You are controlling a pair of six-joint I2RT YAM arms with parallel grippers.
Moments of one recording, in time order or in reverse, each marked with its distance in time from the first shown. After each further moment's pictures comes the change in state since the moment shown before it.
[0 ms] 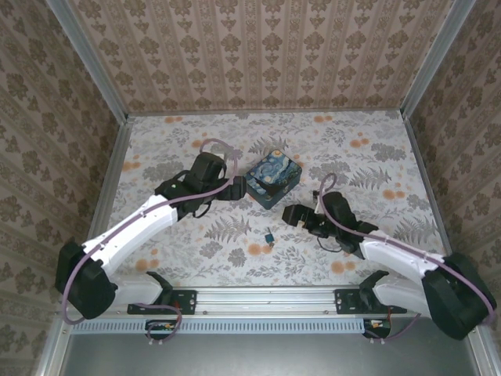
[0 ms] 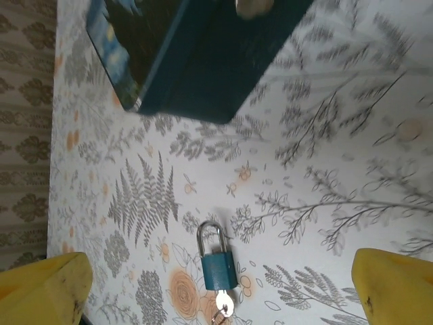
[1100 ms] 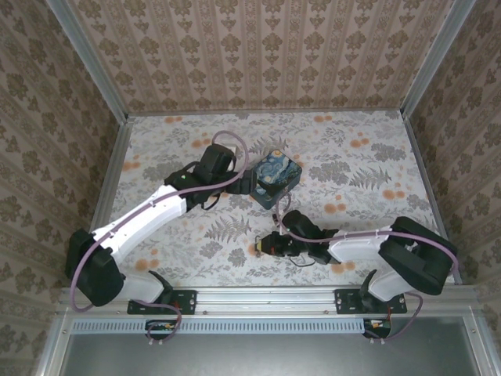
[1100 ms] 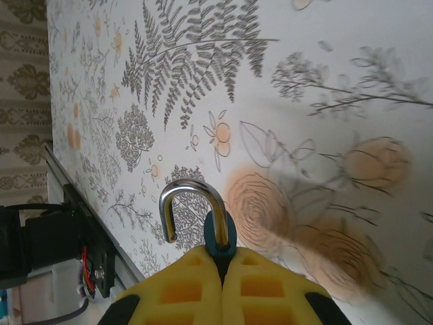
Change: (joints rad) left arm -0.027 0.105 0.096 0.005 0.036 0.035; right arm 0.383 0.391 0.043 0.311 -0.047 0.144
